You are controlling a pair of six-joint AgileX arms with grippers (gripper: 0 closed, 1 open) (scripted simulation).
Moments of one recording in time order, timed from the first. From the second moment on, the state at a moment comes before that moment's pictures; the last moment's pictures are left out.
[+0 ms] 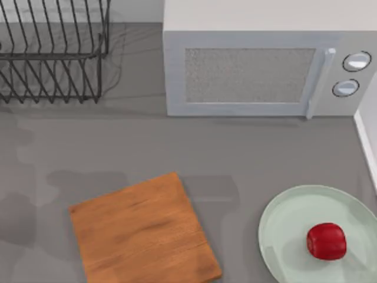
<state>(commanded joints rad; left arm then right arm) 0.25 1.68 1.20 -1.10 0.00 0.64 0.00 0.00 0.00 0.00 0.00 0.00</state>
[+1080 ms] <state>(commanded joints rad) -0.20 1.79 1.09 -1.04 -0.02 -1.27 0.00 0.00 0.00 0.00 0.00 0.00</state>
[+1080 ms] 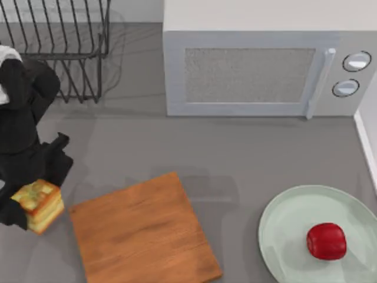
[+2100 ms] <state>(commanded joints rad) -0.71 1.72 1.17 -1.02 -0.01 -2.26 0.00 0.00 0.00 0.00 0.00 0.00</state>
